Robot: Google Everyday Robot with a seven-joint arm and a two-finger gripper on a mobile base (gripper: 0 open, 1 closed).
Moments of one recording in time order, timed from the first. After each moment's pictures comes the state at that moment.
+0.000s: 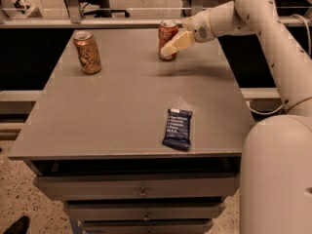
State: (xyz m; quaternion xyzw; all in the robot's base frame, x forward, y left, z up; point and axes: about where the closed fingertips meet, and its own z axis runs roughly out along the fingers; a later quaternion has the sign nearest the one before) arm 0.788 -0.078 0.903 -0.47 0.71 0.24 0.46
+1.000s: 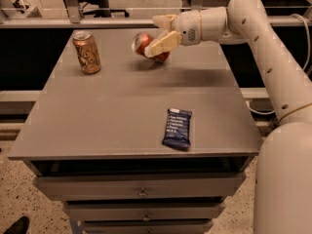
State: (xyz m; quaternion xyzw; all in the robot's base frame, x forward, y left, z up) arm 0.713 -0.003 0.948 -0.51 0.58 0.41 0.49
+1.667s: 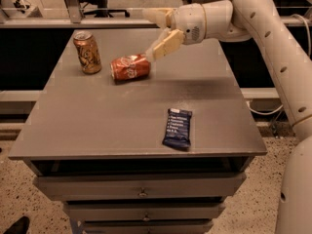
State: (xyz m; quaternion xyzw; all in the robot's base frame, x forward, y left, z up) arm 0.638 0.015 0.986 -0.57 0.50 0.44 0.48
